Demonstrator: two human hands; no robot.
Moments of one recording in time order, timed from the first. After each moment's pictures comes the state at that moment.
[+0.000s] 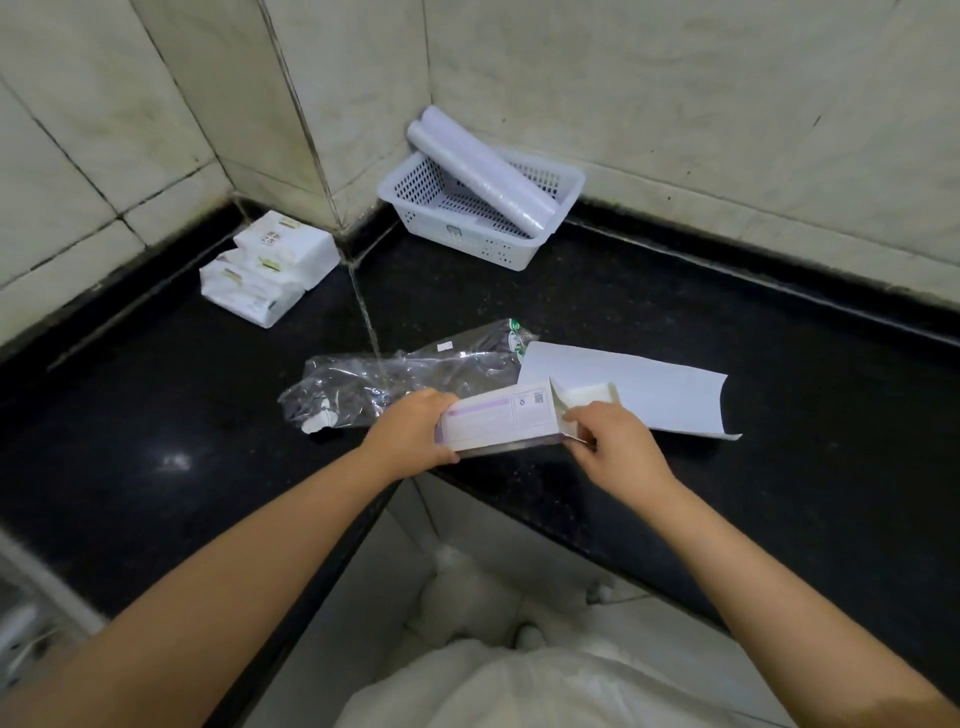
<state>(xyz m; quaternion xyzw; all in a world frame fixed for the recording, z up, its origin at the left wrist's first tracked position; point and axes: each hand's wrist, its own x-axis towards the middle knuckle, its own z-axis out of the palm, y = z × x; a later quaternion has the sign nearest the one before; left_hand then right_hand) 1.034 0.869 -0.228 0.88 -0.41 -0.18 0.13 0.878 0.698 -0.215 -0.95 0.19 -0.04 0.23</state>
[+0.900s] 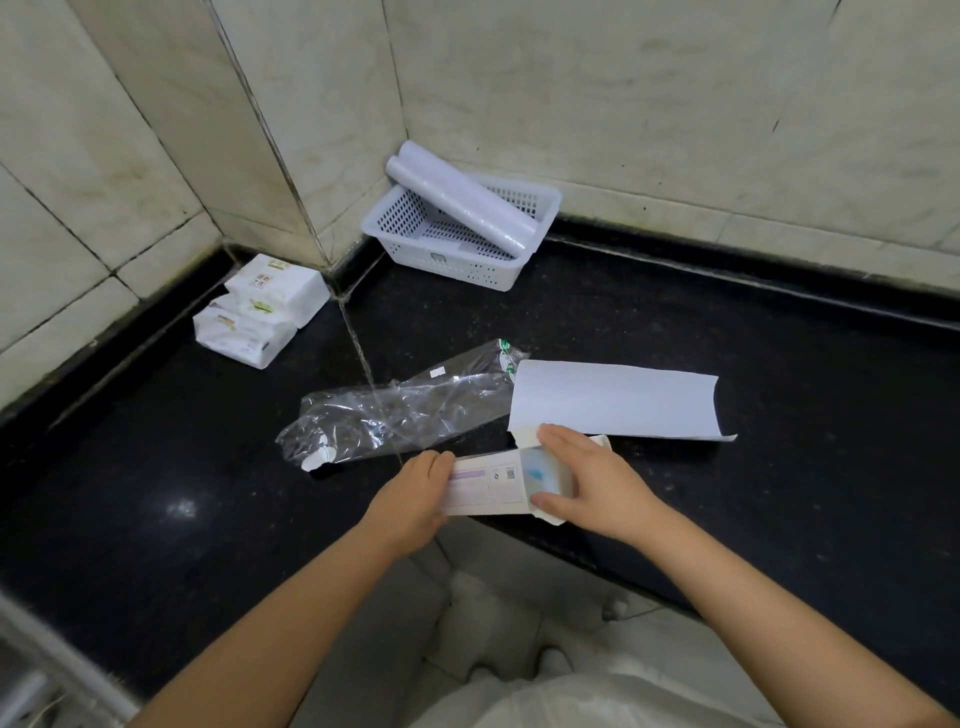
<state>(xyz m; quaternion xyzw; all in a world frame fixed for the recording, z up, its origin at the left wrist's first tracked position) 1.010 0.885 -0.256 0.86 -0.47 -0.18 0.01 0.871 0.713 -0.220 -0.94 0.17 0.03 0.29</state>
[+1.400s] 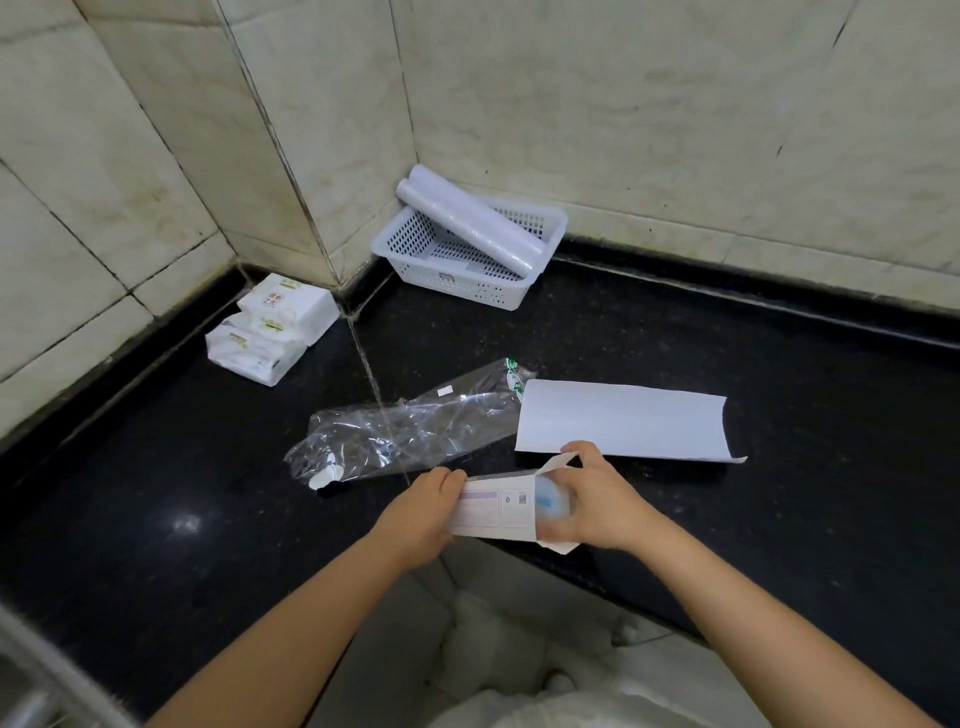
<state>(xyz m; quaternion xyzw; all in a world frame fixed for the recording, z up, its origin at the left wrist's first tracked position) 1.015 0.879 -0.250 0.86 -0.47 -0.21 0.00 0.885 0.713 -0.219 -0.91 0.21 0.10 0.35</state>
